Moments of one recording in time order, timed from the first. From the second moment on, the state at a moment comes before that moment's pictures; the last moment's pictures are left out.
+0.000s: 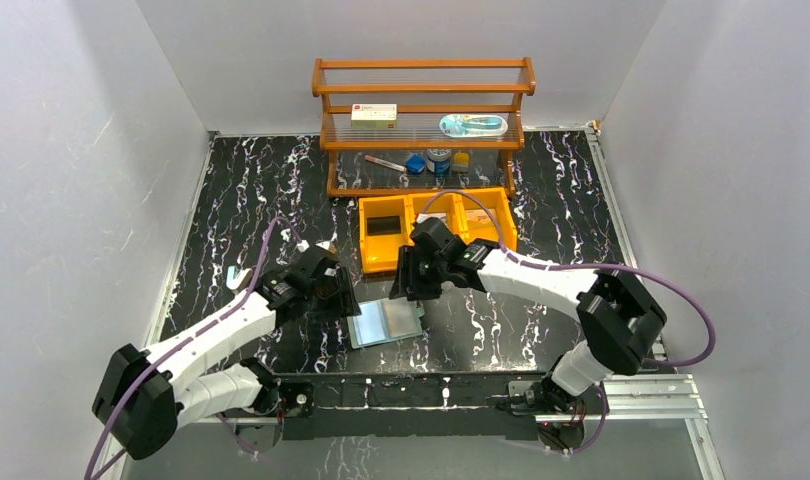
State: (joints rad) left arm -0.67 1.04 0.62 -0.62 -0.02 -0.81; right arm 0.92 1.53 1.00 -0.34 -0.18 0.86
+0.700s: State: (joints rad) left arm -0.67 1.17 0.62 -0.56 0.09 -0.79; right arm 0.91 1.64 0.96 -0.38 -0.20 0.89
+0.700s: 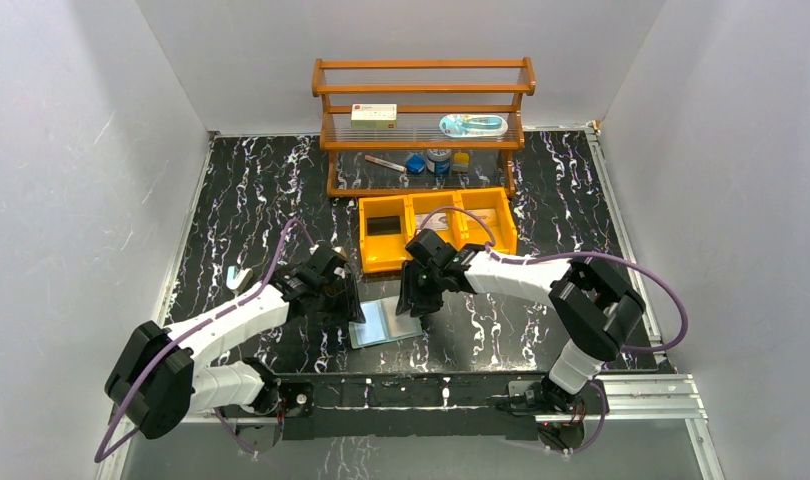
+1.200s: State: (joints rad) left arm -0.67 1.20 0.59 -0.54 0.12 -0.78; right arm 0.91 1.66 0.95 -0.37 -0.19 0.90
